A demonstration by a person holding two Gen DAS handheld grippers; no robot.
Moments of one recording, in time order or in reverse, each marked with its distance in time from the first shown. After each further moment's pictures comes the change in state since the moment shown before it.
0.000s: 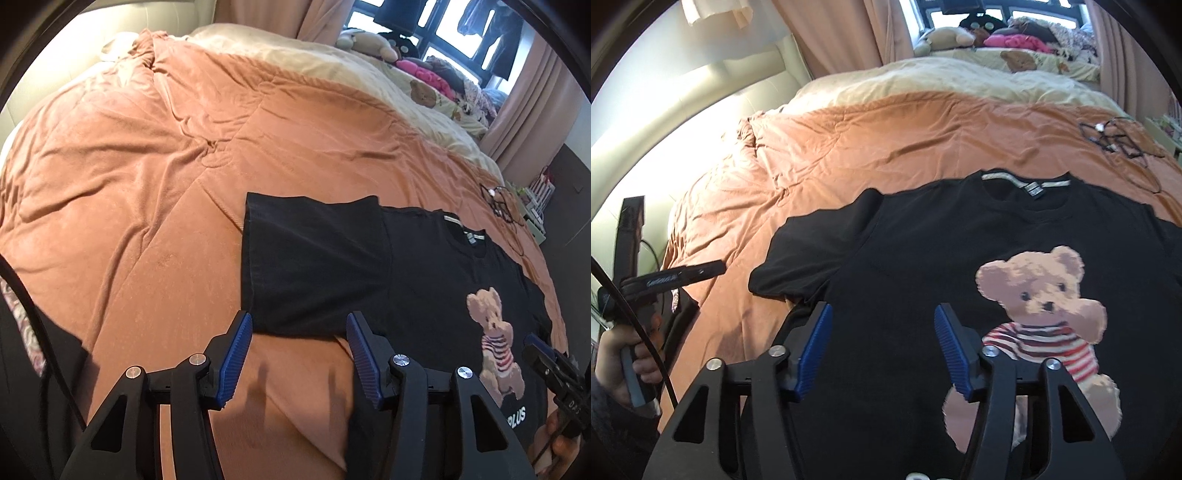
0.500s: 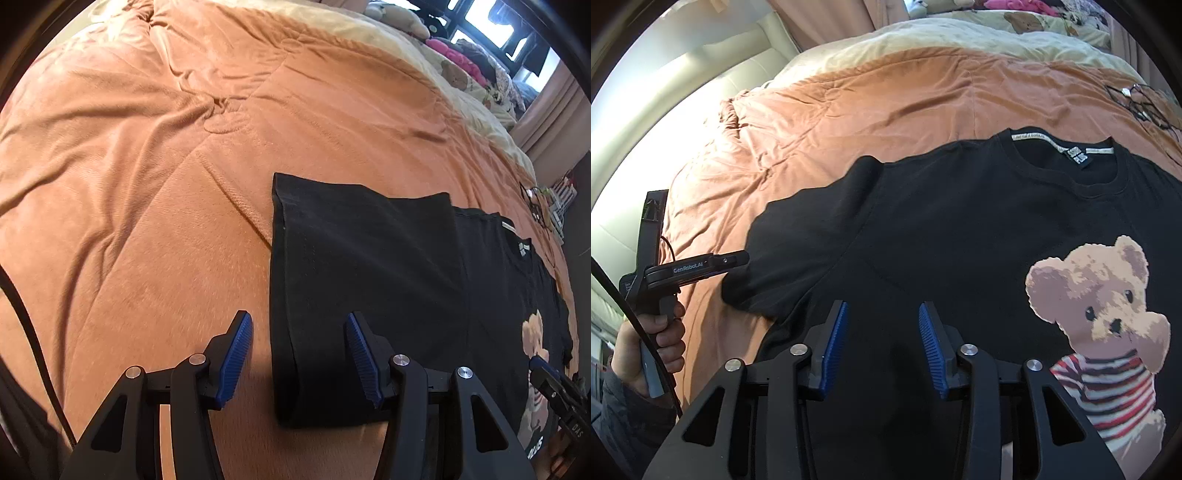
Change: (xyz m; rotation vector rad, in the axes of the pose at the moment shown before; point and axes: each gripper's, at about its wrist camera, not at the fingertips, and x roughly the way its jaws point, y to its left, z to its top) left arm 0.103 0.042 0.035 -0.048 0.114 0.019; right arm 0.110 -0.006 0.034 0.063 0.114 0.023
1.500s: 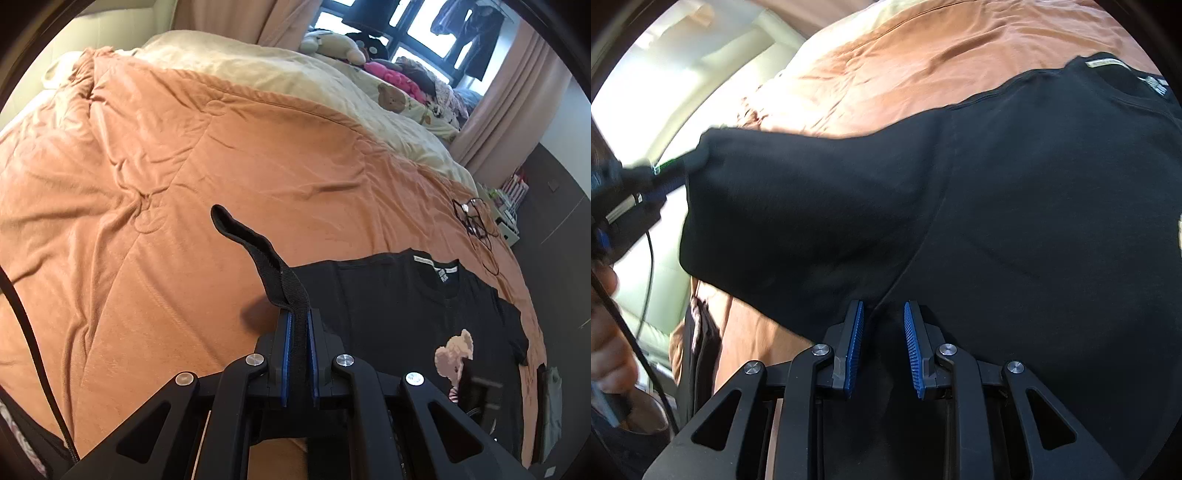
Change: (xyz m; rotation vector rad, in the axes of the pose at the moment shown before) left arm -0.083 -0.087 0.048 0.125 -0.115 -0.149; right arm 0.108 0.020 0.016 0.130 0.099 0.233
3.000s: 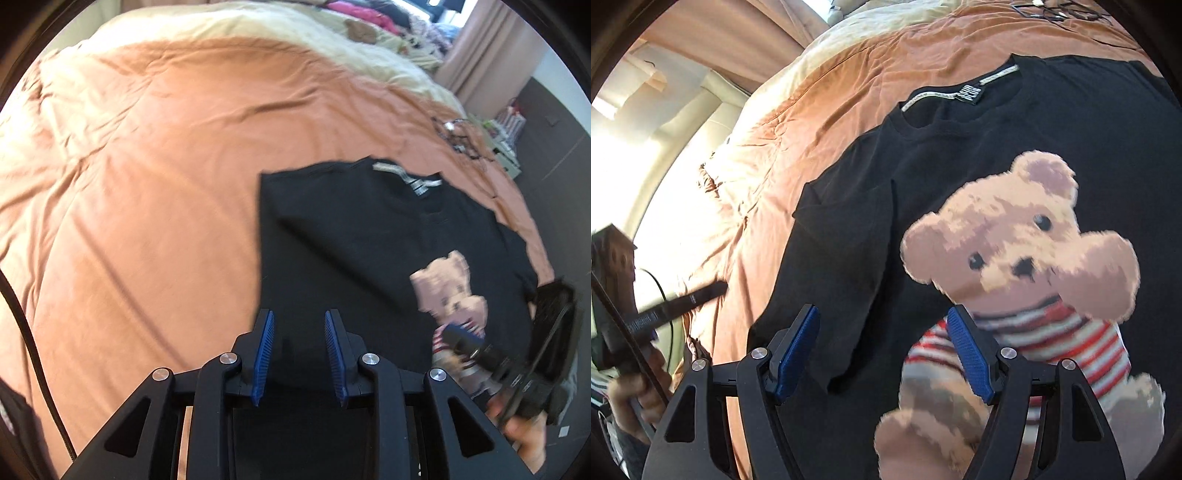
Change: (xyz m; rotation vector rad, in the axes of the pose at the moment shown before) left arm 0.052 -0.075 -0.059 0.104 0.210 0.037; right arm -0.118 -0.122 -0.006 0.188 -0.127 -0.079
